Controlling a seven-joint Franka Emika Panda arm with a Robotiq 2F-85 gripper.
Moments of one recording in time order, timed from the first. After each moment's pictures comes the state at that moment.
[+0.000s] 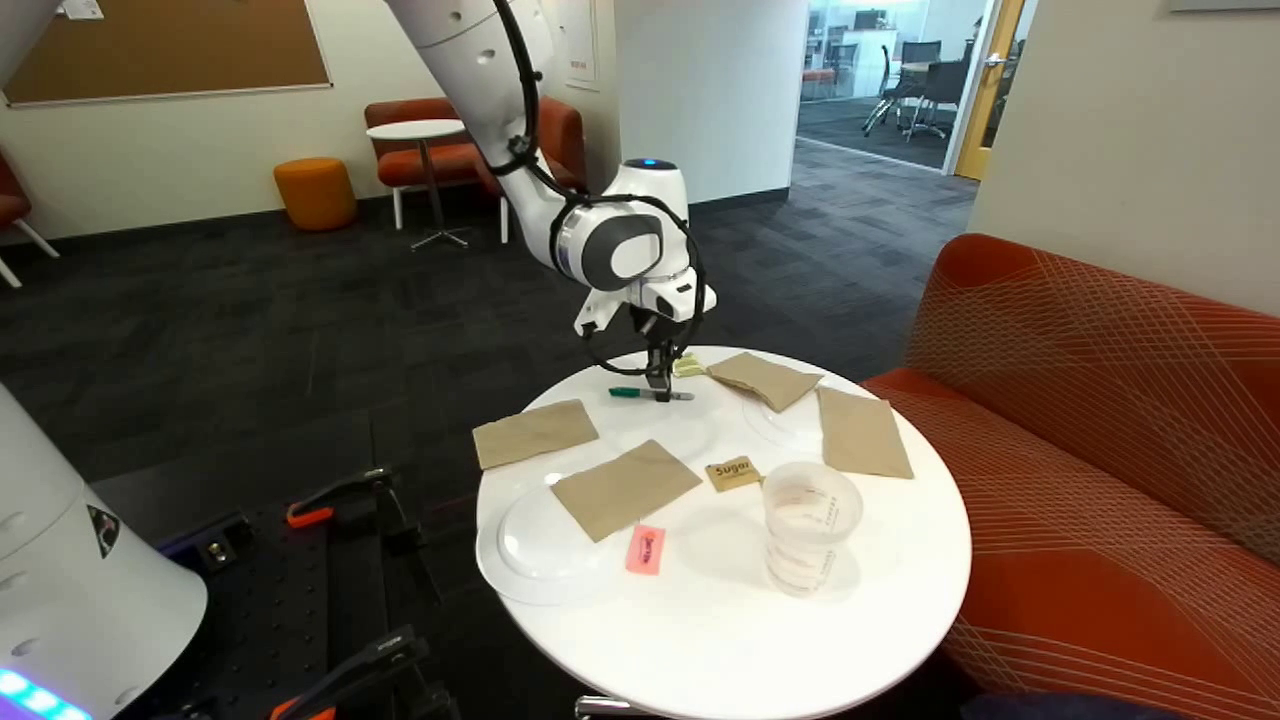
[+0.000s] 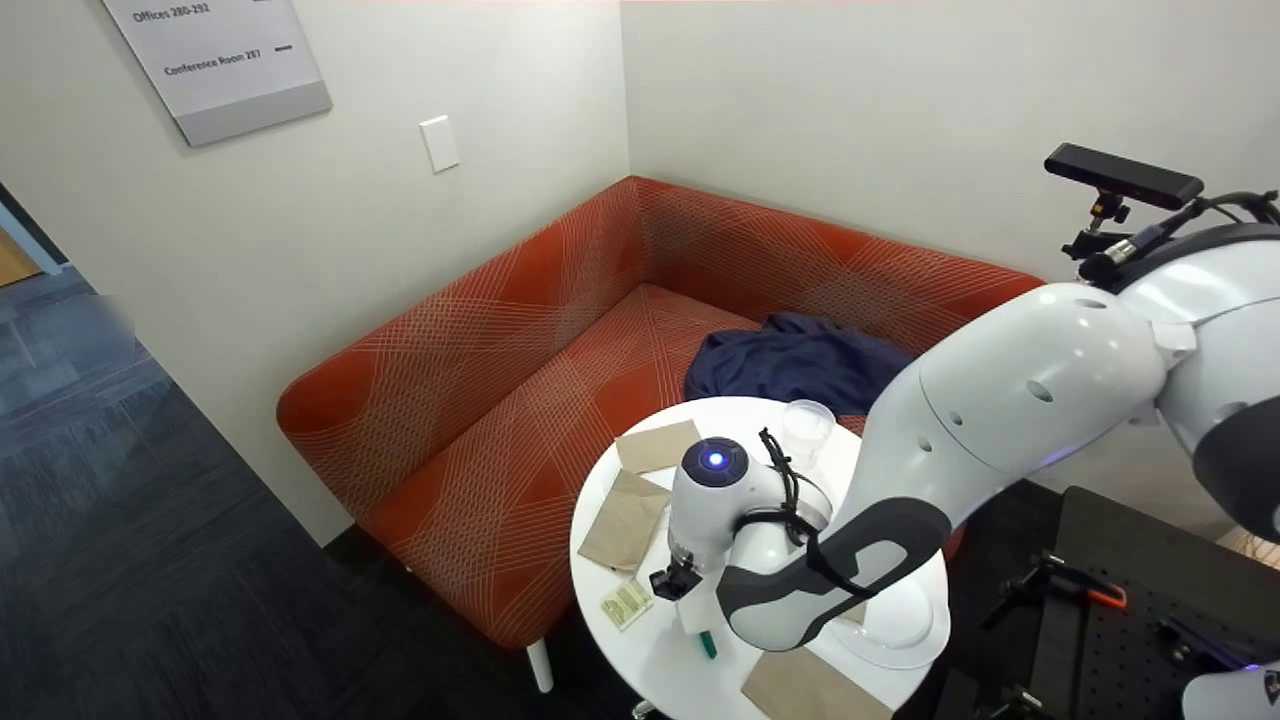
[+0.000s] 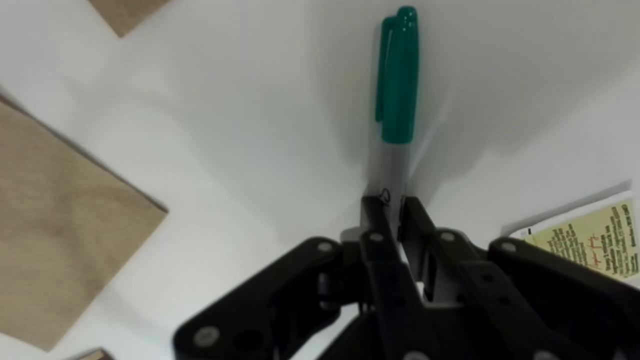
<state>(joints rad) 0.32 0.83 -0.04 -1.86 0.06 2.76 0.88</state>
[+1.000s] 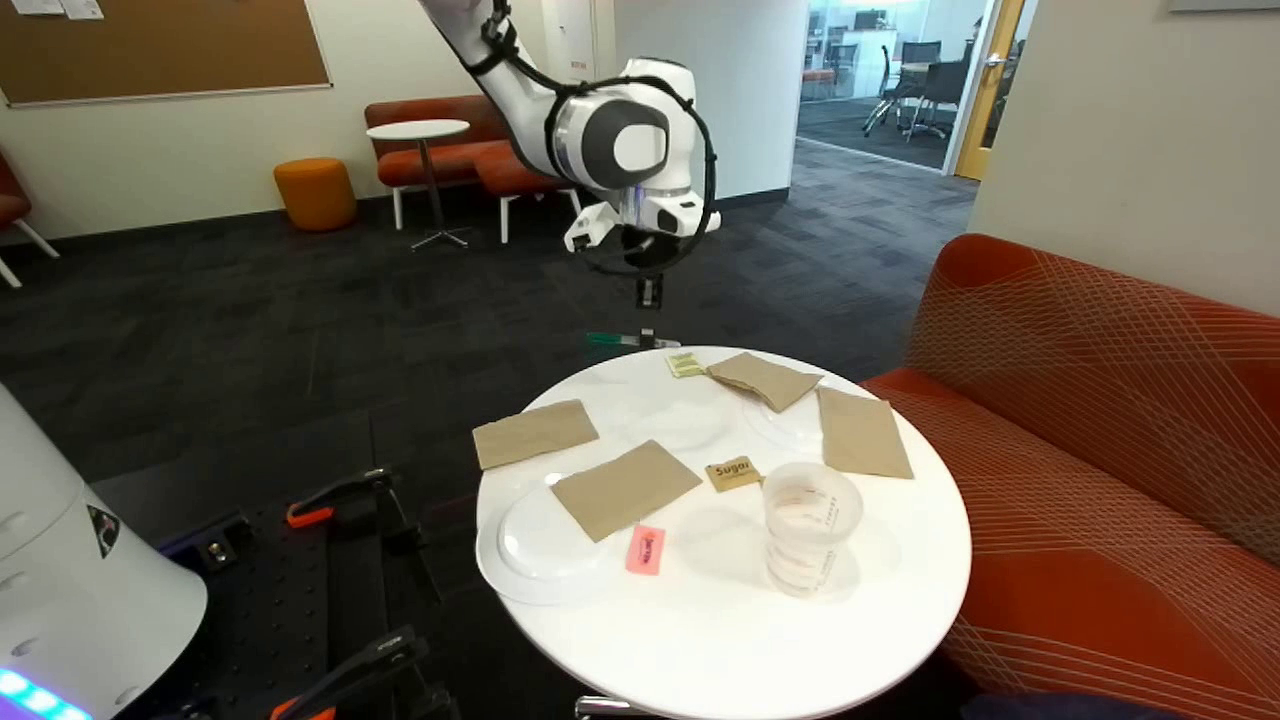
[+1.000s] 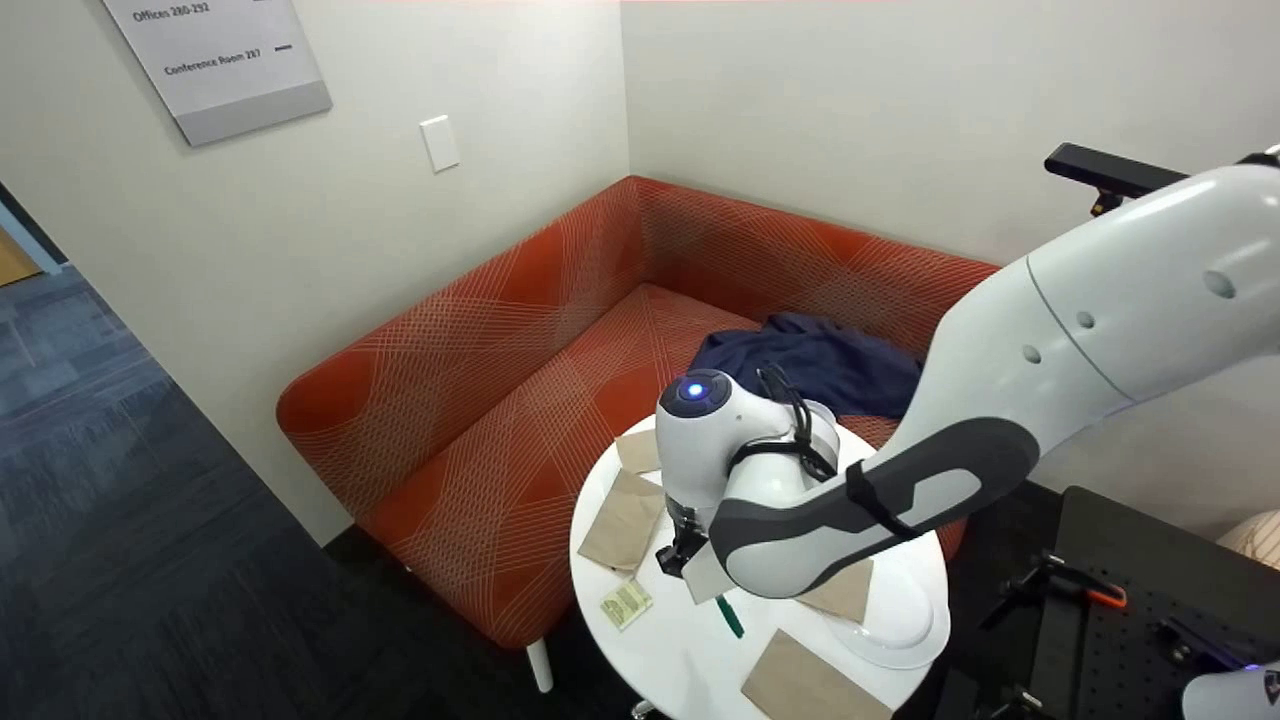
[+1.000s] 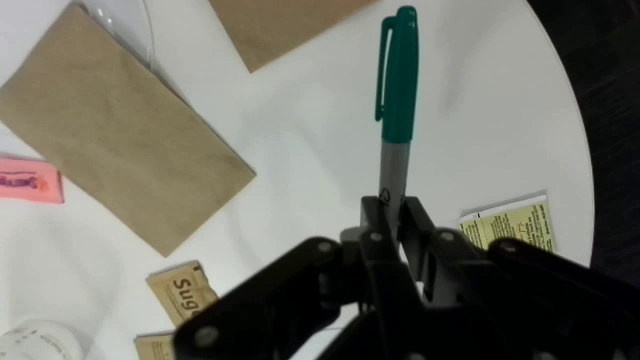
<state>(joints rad) 0.32 0.60 -0.03 -1.89 0.04 2.42 0.81</state>
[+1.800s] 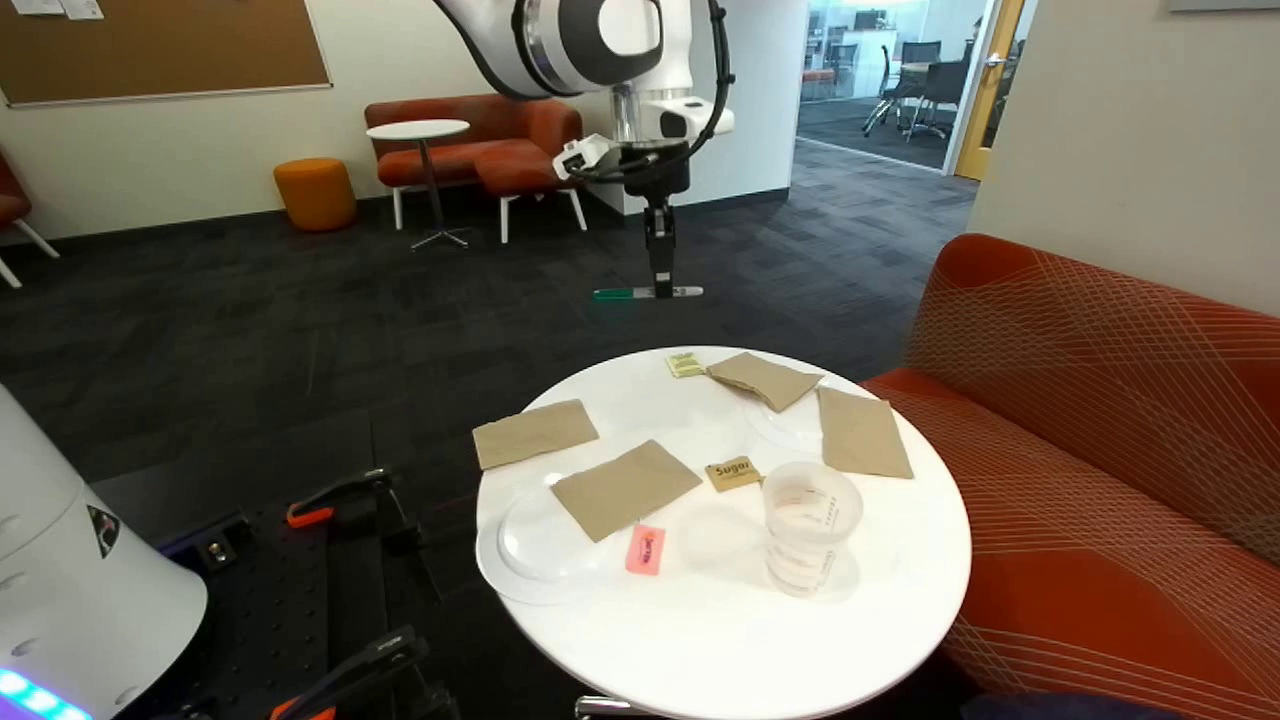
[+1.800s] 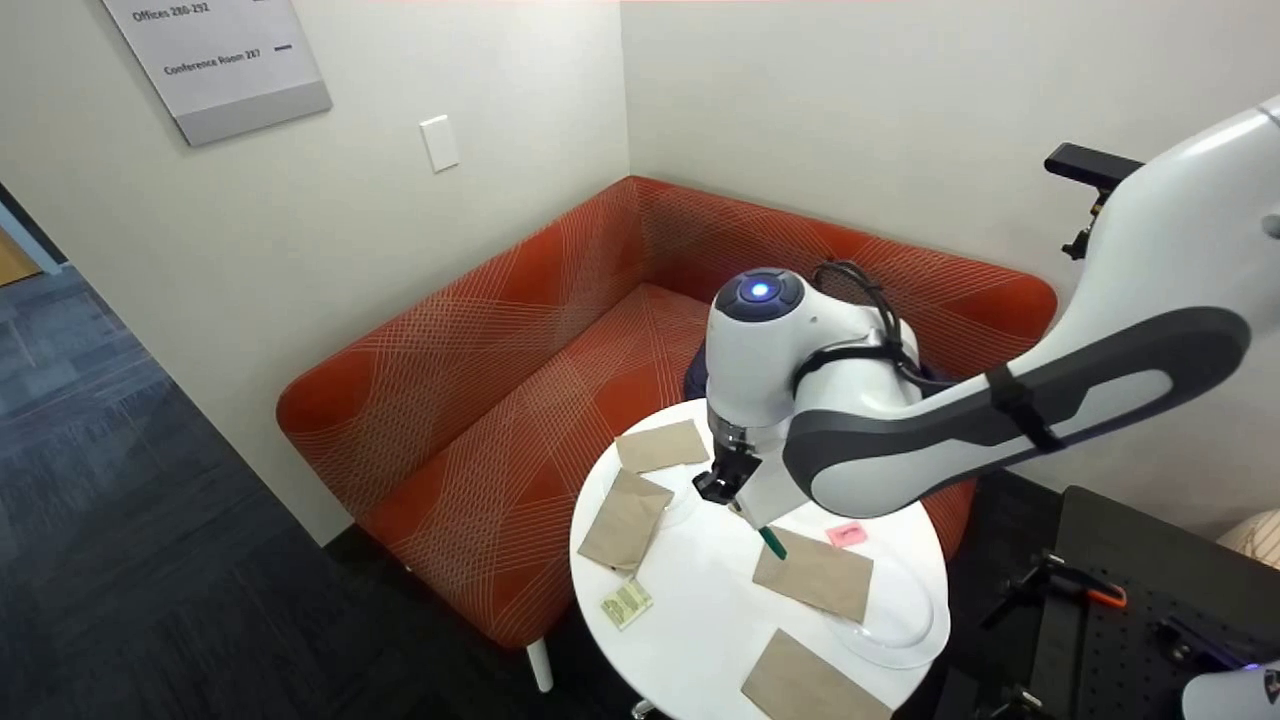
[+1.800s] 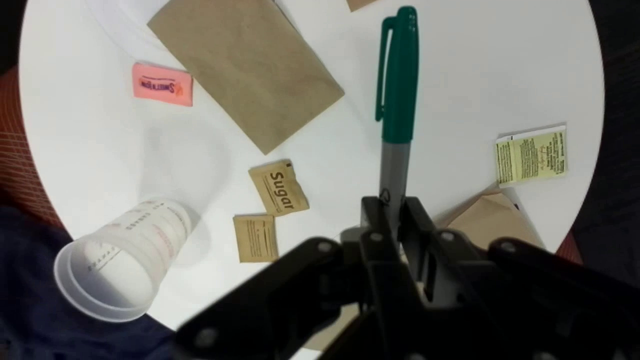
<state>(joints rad) 0.27 0.31 -0.04 -2.05 -0.13 2.35 0.80</state>
